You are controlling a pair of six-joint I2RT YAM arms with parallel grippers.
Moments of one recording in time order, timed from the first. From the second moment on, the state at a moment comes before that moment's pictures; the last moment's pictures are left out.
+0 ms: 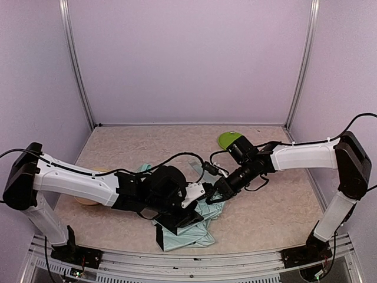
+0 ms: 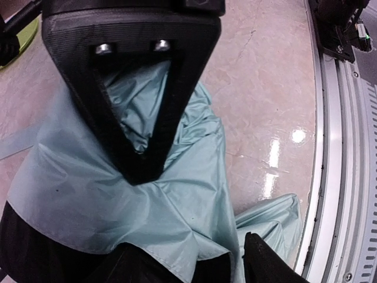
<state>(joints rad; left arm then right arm) -1.20 1.64 0.98 -0.10 0.04 0.08 0.75 1.69 1.05 -0.43 -0.75 0.18</state>
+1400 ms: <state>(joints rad) -1.14 1.68 1.01 -0.16 0.15 0.05 0.75 1.68 1.05 -0.46 -0.75 0.09</state>
